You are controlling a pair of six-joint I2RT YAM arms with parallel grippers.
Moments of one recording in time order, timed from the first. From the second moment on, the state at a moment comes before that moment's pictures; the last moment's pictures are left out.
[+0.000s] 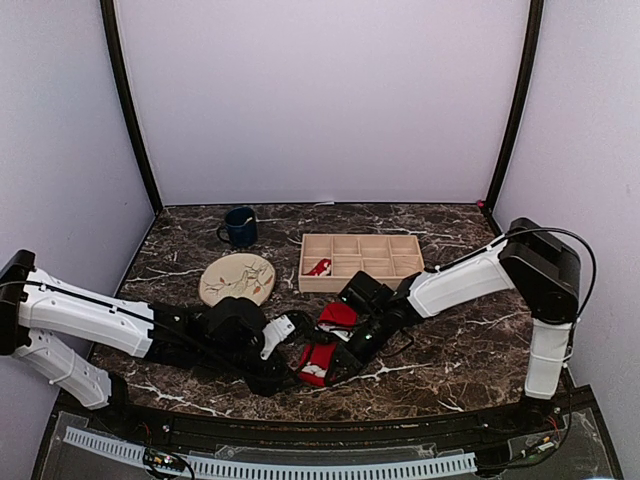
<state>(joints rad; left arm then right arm) -1.18 1.35 0.67 -0.16 0.04 -0.29 0.98 1.93 1.05 -0.28 -0.76 0.25</state>
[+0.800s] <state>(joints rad) -1.41 1.49 0.69 -0.05 -0.36 0.14 0.95 1.98 1.09 -0.35 -0.89 0.32</state>
